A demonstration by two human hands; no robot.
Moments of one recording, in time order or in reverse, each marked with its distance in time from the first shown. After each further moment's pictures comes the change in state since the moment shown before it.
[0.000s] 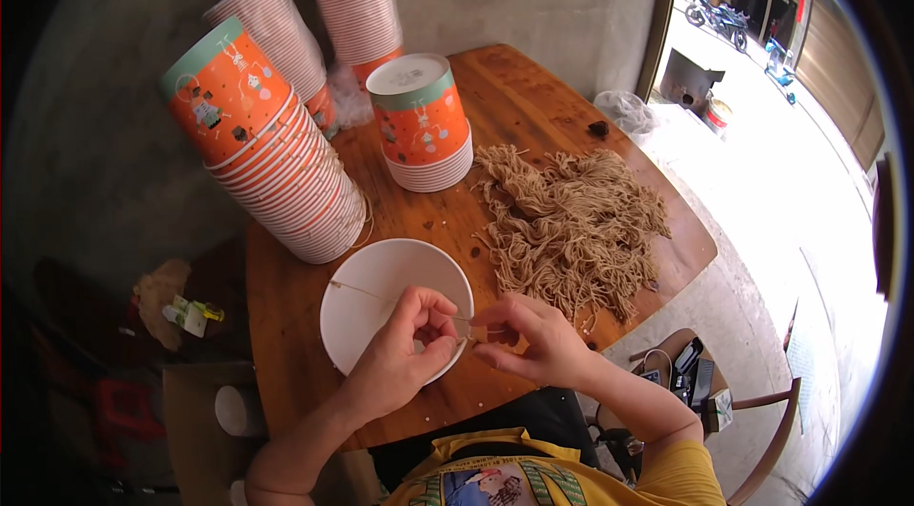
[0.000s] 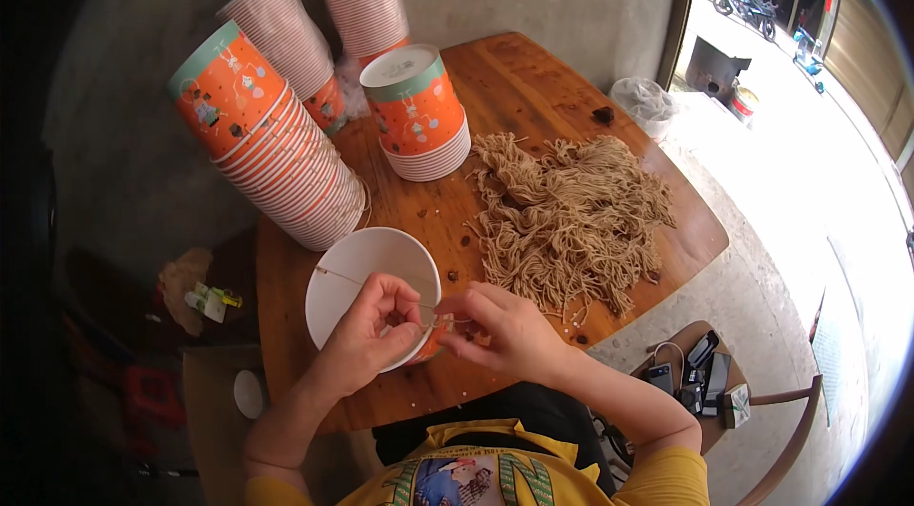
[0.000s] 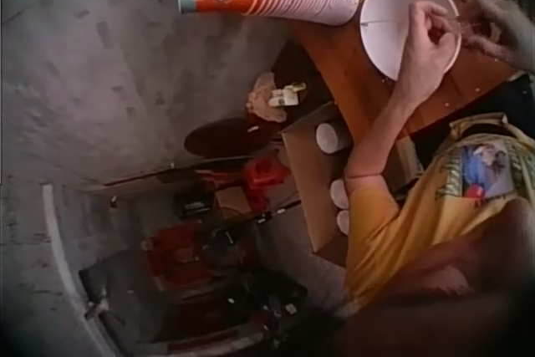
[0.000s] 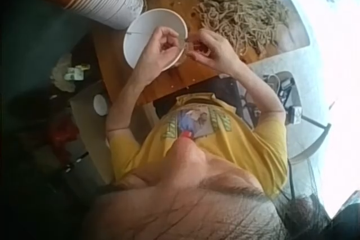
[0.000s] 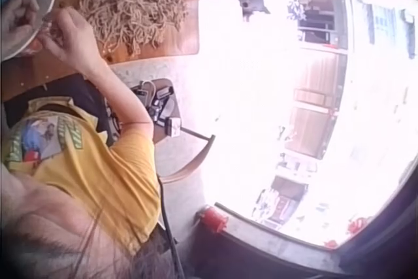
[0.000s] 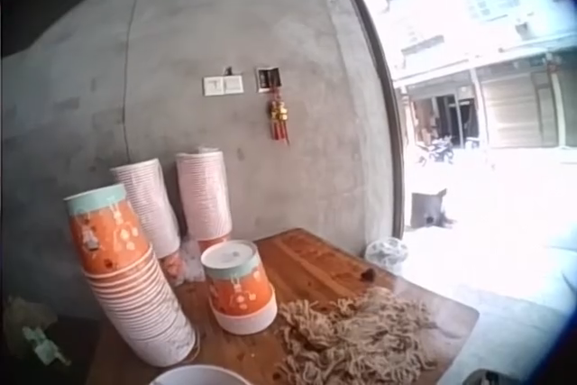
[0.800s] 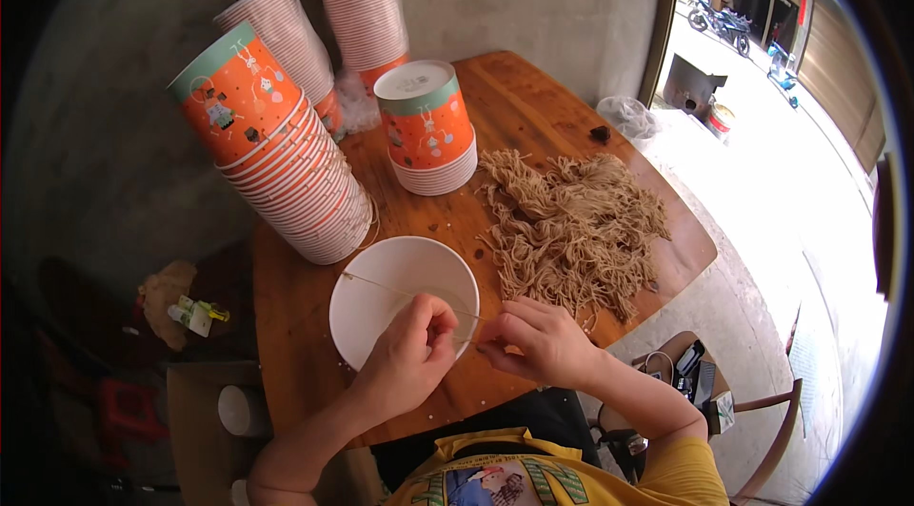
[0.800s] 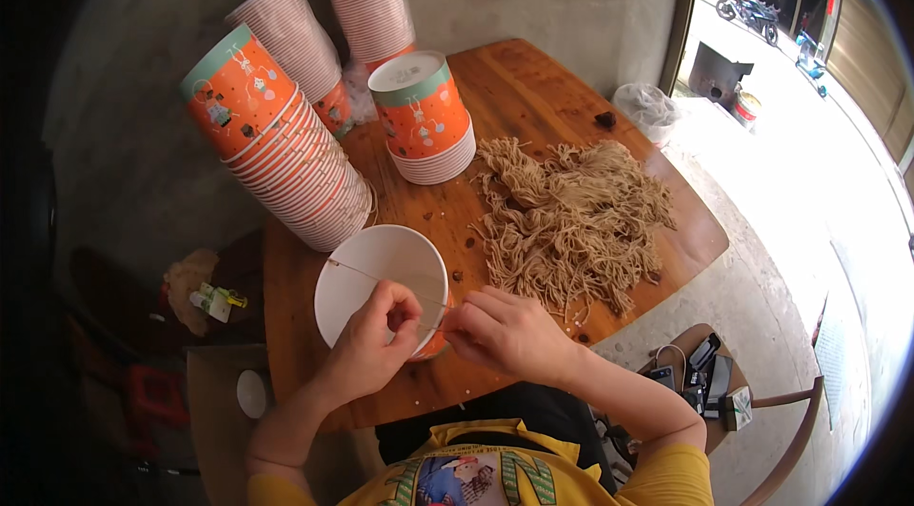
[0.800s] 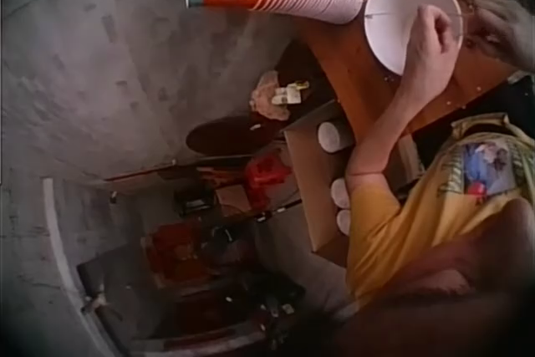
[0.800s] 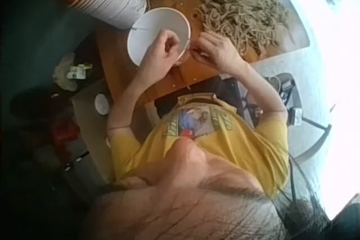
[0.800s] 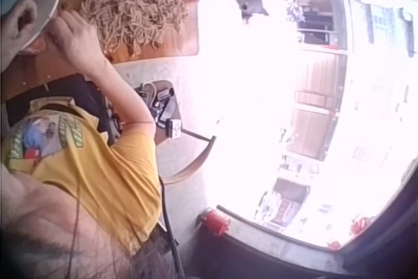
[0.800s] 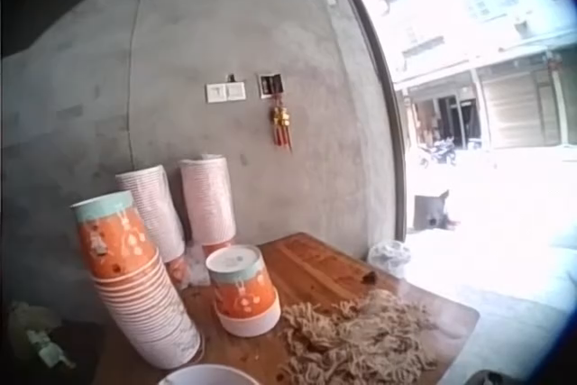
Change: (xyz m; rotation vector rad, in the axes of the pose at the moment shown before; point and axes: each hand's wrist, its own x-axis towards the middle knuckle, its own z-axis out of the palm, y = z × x) left_hand -0.008 0.002 0.007 0.469 0.140 0.244; right_hand 0.001 0.003 -0.003 -0.361 -0.020 -0.328
